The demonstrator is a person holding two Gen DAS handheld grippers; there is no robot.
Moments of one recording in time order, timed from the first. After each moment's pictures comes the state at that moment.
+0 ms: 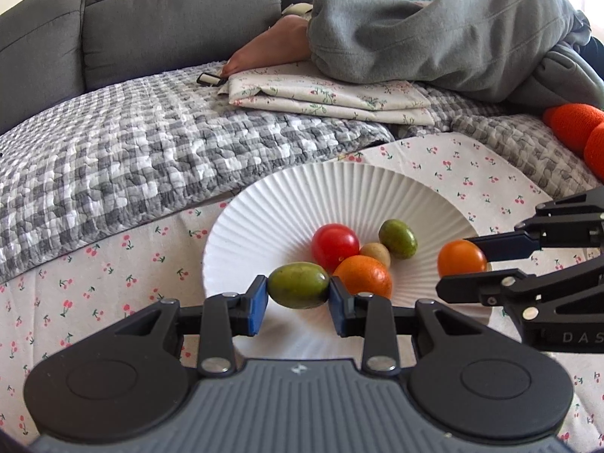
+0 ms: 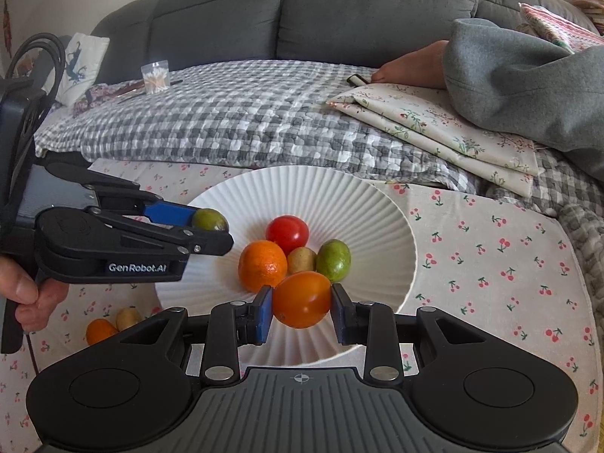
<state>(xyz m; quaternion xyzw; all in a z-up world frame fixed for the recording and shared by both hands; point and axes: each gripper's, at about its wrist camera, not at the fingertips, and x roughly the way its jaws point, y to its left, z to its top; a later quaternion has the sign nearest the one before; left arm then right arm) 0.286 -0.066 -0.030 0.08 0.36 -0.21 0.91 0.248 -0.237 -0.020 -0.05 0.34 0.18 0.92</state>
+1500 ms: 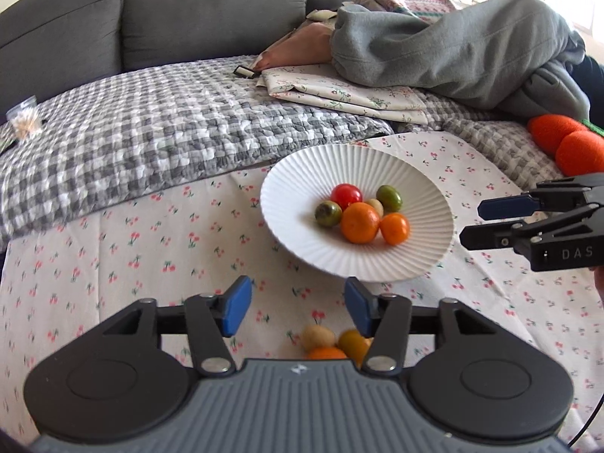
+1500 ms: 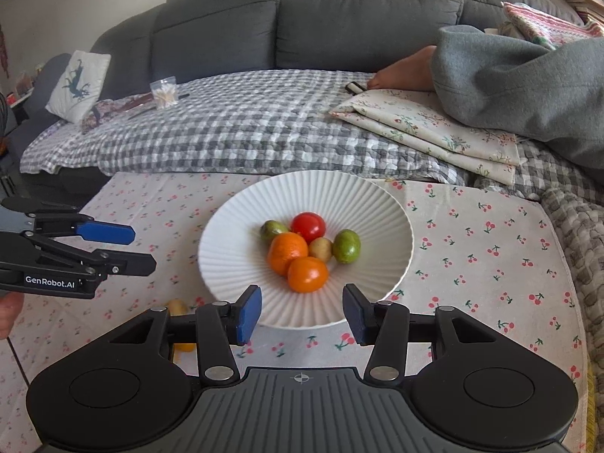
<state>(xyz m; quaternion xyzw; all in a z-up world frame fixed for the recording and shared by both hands) 0.200 0.000 0.016 0.05 0.38 -0.19 0.90 0.198 -0.242 0.015 -0.02 0.35 0.18 0.92</state>
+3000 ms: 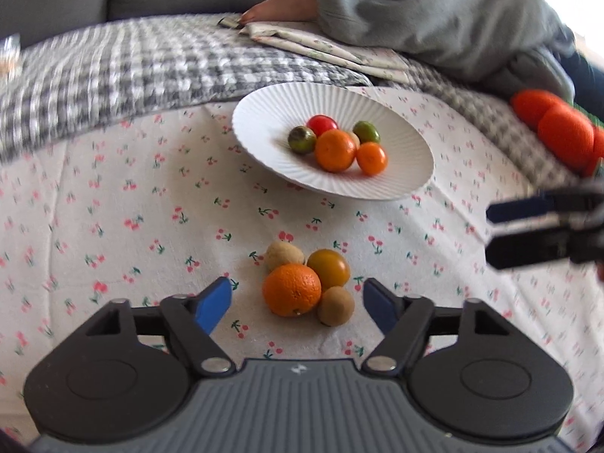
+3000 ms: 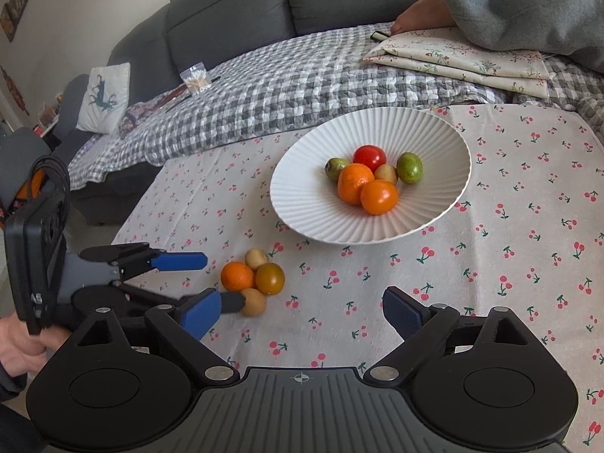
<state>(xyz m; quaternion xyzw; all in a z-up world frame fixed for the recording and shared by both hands) 0.186 0.009 -0.031 0.00 0.43 -0.22 0.88 0.165 -0.234 -0.004 0.08 0.41 0.23 0.88</state>
